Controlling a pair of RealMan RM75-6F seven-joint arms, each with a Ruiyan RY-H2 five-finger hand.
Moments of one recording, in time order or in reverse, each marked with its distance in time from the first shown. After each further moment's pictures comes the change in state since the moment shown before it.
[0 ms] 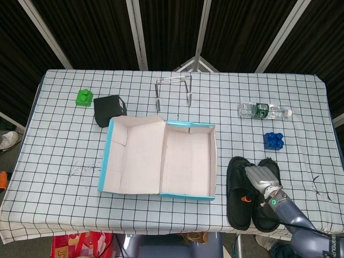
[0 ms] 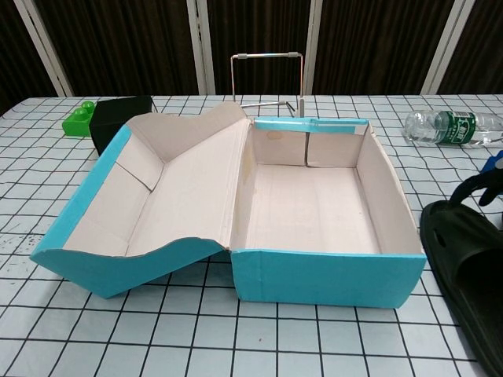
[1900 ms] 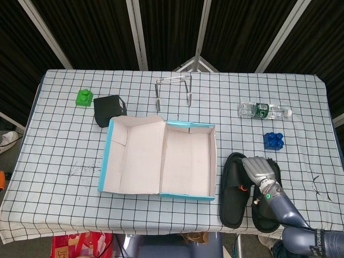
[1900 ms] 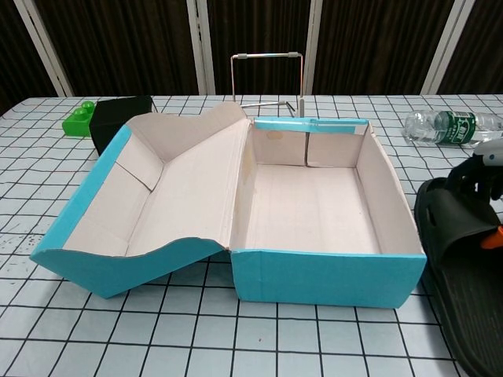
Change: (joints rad) left arm 0.002 0.008 -0.004 0.002 -0.007 0.000 -0.026; right arm 0.025 -0.098 -0.038 0.094 -0.101 0.147 0.004
